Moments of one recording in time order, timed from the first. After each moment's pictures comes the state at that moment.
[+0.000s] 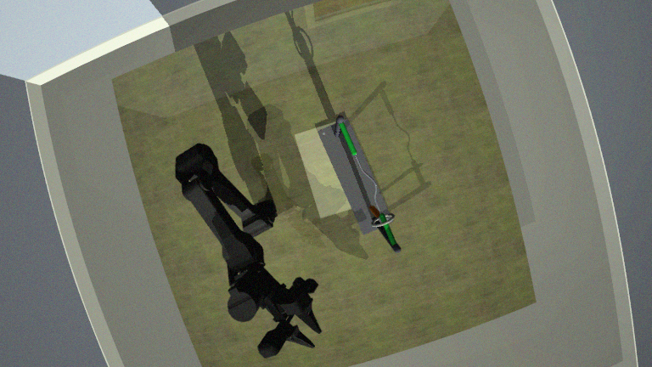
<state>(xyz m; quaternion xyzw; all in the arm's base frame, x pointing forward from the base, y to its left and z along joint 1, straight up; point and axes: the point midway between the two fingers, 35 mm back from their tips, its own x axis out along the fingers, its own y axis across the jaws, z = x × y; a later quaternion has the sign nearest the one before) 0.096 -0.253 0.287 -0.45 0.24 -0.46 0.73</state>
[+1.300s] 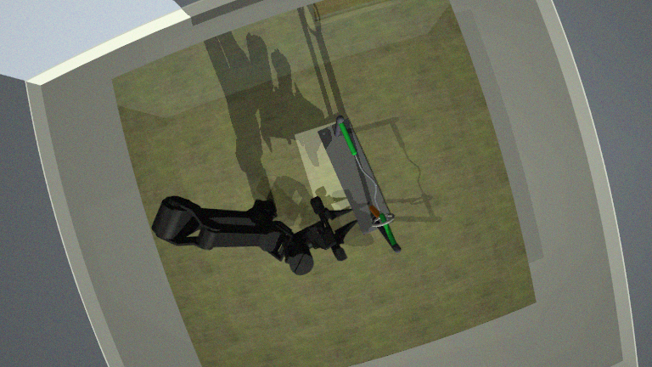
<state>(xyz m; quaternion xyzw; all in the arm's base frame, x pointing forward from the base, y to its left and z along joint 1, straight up) 0.249 -0.081 0.119 -0.01 0.10 0.06 0.99</state>
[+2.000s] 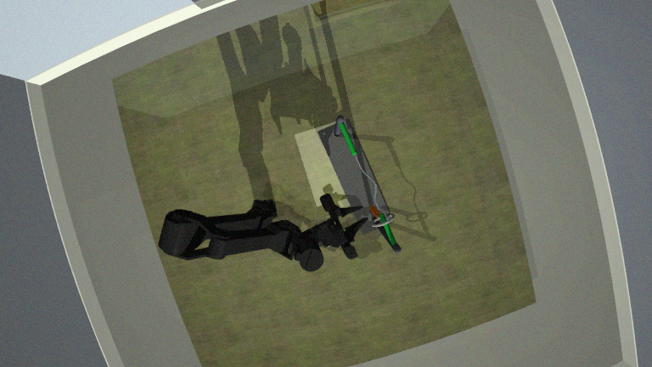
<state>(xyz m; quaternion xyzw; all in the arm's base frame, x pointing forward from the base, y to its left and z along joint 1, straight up) 0.280 -0.079 0.131 -0.01 0.09 0.06 0.99</state>
